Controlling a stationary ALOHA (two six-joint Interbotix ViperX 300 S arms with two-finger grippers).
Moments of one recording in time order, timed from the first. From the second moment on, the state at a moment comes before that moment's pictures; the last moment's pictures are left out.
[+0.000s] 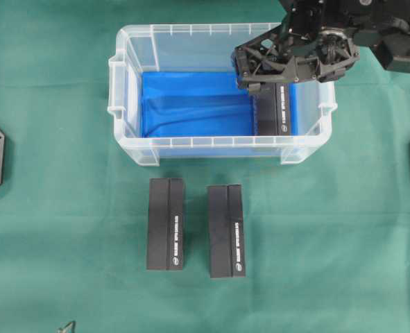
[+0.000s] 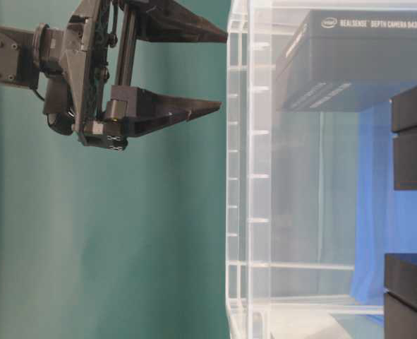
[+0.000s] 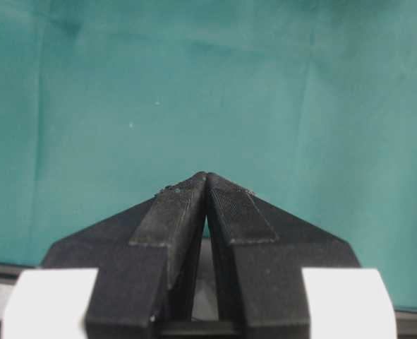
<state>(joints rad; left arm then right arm) -0.02 -0.83 0.51 0.03 1.39 -0.18 -0.20 -0.01 0.11 -0.09 1.27 1.35</state>
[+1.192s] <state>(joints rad) -0.02 -0.82 0.51 0.03 1.38 -0.18 -0.23 0.08 0.27 -0.10 1.05 1.38</state>
